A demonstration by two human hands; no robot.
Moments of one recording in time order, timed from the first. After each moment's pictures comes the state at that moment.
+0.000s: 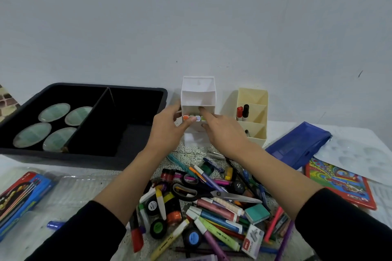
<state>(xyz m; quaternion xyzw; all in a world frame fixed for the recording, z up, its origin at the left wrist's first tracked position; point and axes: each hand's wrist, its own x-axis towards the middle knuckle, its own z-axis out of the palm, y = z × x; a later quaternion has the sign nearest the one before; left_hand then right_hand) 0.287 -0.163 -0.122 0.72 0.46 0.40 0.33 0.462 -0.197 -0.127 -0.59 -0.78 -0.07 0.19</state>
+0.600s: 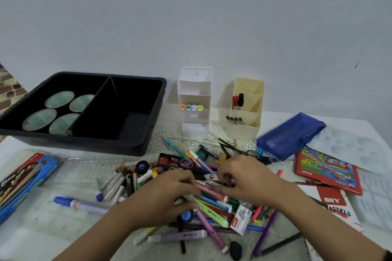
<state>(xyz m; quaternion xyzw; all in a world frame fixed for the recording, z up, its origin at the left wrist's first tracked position) 0.240 -0.297 -0.159 0.93 0.26 0.08 0.23 0.497 -0.324 -0.135 -0.52 -0.84 0.13 0.05</state>
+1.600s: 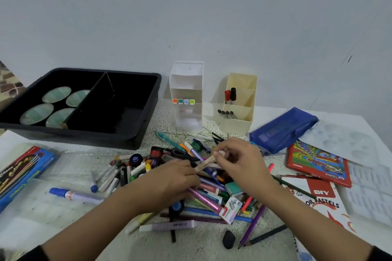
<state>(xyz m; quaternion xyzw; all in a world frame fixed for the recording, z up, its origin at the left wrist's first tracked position) 0.267 -0.298 -0.150 0.98 0.18 0.06 0.09 0.497 -0.342 -0.141 -0.60 -0.65 0.24 0.41</state>
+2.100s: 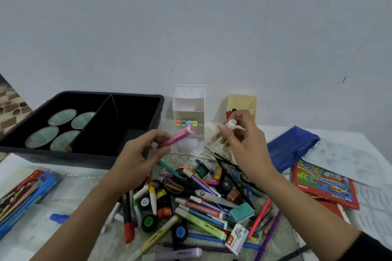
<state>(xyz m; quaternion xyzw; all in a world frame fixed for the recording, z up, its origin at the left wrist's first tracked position) 0.231 -0.242 -0.106 0.80 0.36 0.38 0.29 0.495 -0.289 -0.090 -0.53 -0.58 0.25 0.57</state>
